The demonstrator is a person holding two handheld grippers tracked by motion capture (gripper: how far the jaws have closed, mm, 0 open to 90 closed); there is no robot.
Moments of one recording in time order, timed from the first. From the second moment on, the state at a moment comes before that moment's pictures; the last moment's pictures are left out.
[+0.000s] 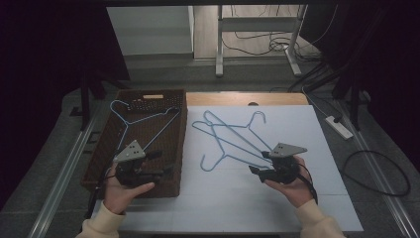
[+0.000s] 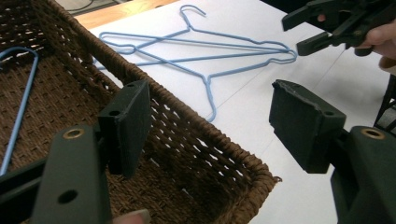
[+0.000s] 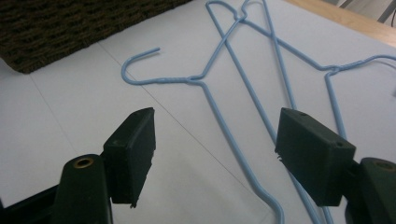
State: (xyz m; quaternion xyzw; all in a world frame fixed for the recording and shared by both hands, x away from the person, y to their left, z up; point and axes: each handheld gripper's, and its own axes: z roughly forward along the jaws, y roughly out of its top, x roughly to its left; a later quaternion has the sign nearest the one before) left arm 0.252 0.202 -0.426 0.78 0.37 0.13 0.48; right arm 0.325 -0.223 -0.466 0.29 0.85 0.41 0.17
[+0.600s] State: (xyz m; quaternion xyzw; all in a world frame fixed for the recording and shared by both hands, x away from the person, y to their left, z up) left arm 0.249 0.205 -0.429 0.78 0.38 0.13 0.48; right arm 0.364 -0.182 -0.472 0.28 0.89 0.34 0.13
